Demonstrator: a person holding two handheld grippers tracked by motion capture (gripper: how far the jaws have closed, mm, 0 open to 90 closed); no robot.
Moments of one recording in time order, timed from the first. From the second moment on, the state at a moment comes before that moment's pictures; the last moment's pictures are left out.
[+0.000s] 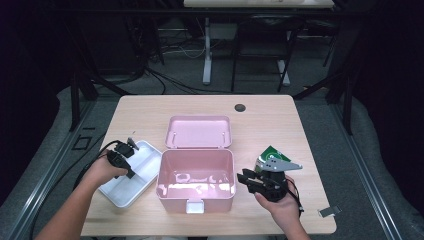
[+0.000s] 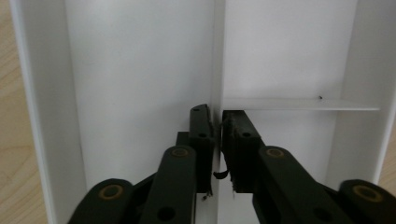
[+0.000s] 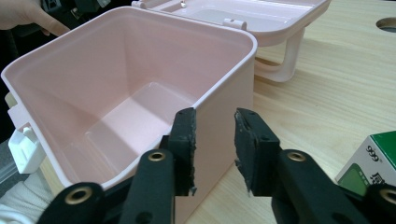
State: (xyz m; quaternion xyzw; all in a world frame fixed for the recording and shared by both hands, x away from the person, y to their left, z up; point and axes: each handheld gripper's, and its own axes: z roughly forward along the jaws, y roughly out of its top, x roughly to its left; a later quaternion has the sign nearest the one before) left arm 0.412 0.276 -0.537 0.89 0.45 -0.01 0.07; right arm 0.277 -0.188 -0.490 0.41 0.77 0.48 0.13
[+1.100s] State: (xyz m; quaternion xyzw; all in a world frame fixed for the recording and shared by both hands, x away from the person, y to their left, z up) left arm 0.381 0.286 -0.509 0.89 0.42 0.05 0.13; right arm 0.306 -0.182 -0.469 0.38 0.84 0.36 0.14
